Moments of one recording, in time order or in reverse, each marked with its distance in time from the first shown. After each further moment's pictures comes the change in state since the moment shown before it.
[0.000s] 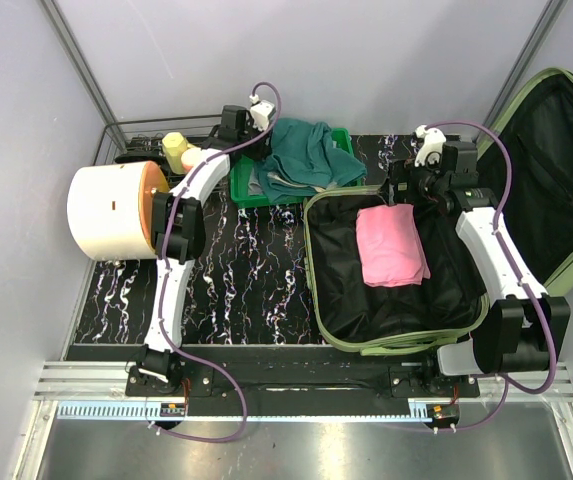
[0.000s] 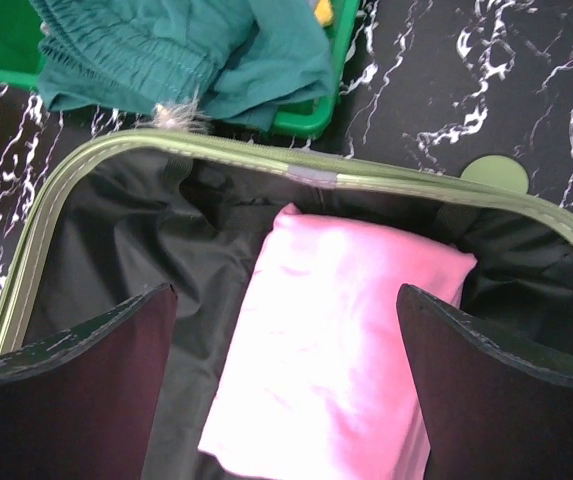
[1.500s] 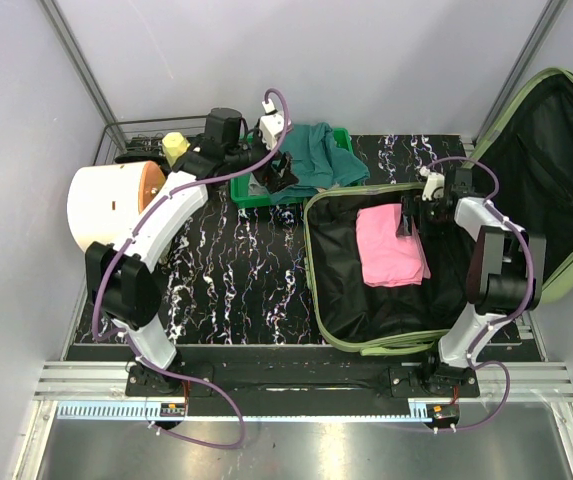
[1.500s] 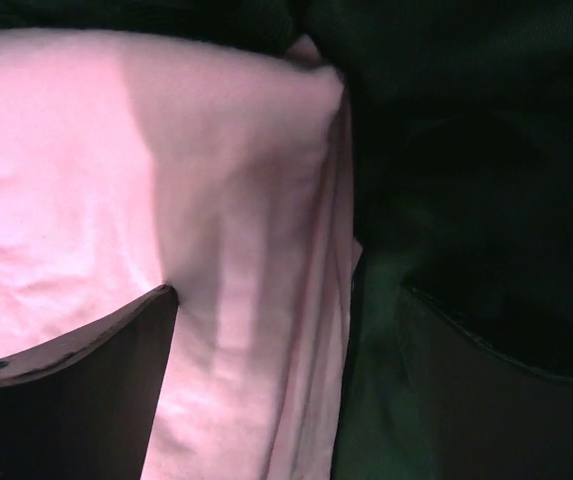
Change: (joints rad) left arm -0.172 -0.783 -0.640 -0.079 0.284 0.146; right arm -0.182 0.360 -0.054 -0.095 0.025 -0.164
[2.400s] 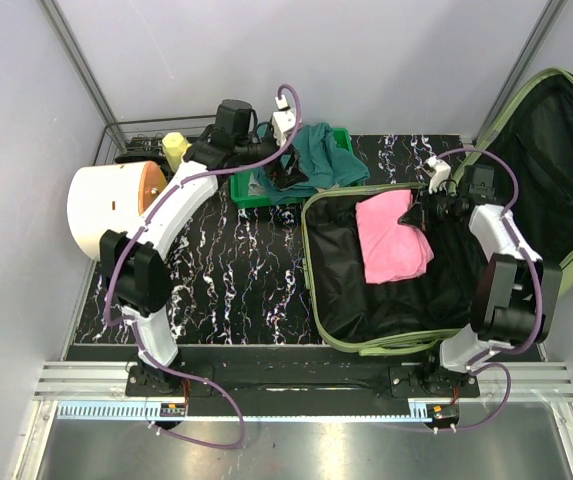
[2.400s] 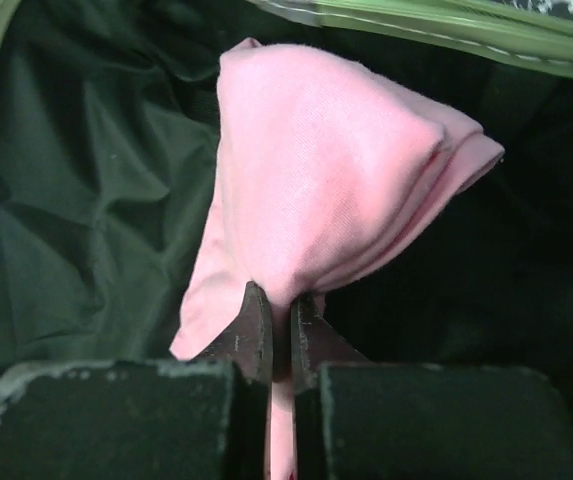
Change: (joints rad) left arm -0.008 0.100 0.143 -0.035 0.109 0.061; right arm -0.052 -0.136 -0.016 -0.018 -0.438 -0.134
